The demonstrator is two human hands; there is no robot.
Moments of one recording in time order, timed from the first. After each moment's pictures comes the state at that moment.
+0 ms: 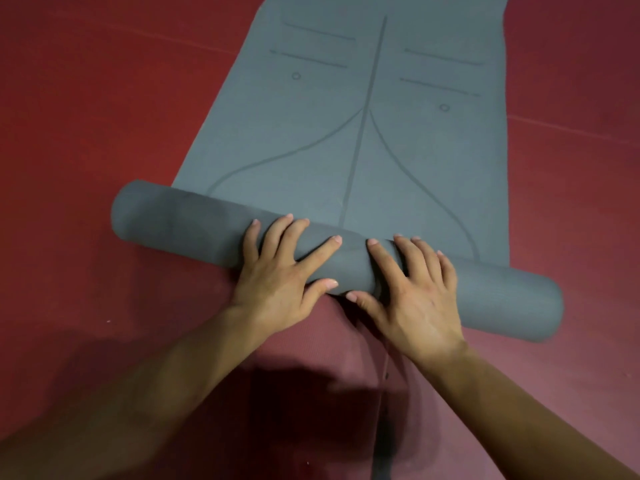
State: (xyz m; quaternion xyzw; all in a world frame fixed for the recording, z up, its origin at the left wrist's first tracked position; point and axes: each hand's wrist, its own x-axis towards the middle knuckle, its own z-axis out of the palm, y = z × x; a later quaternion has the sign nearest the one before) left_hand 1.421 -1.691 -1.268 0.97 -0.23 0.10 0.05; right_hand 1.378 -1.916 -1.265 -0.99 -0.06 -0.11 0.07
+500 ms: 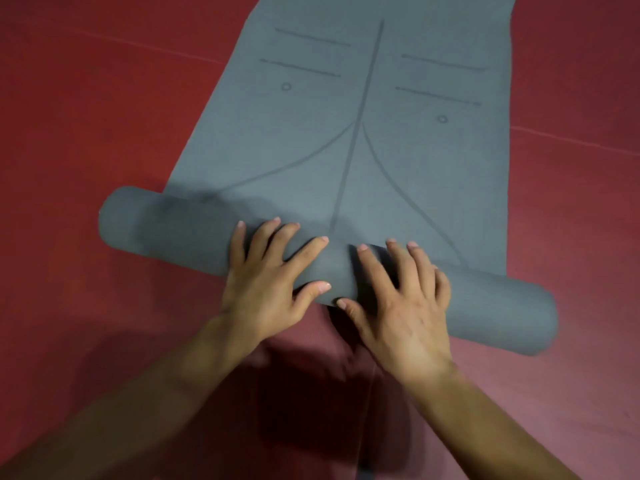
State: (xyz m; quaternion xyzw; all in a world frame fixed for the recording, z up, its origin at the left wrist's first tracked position) left_hand 1.461 -1.709 -1.266 0.98 -0.20 0.08 0.05; right_hand 1.408 -1.923 -1.256 -0.99 -0.03 -0.11 0.11
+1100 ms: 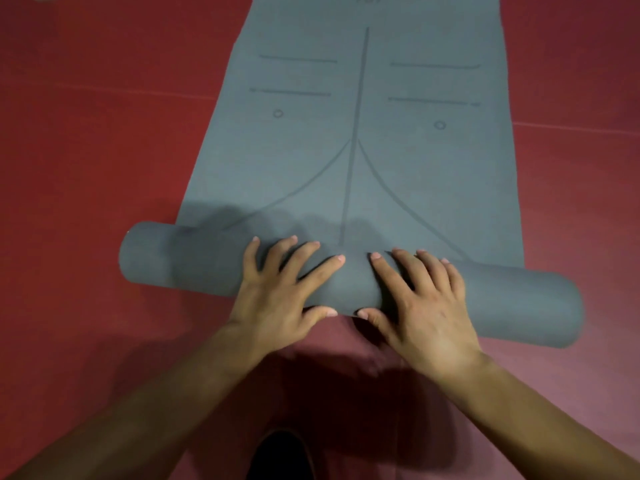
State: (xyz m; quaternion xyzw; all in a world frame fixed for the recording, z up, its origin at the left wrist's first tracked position) left_hand 1.503 -1.697 -1.259 0.95 -0.31 0.06 -0.01; right_hand 1.444 -1.935 -1.252 -0.99 -0.05 -0.08 0.11
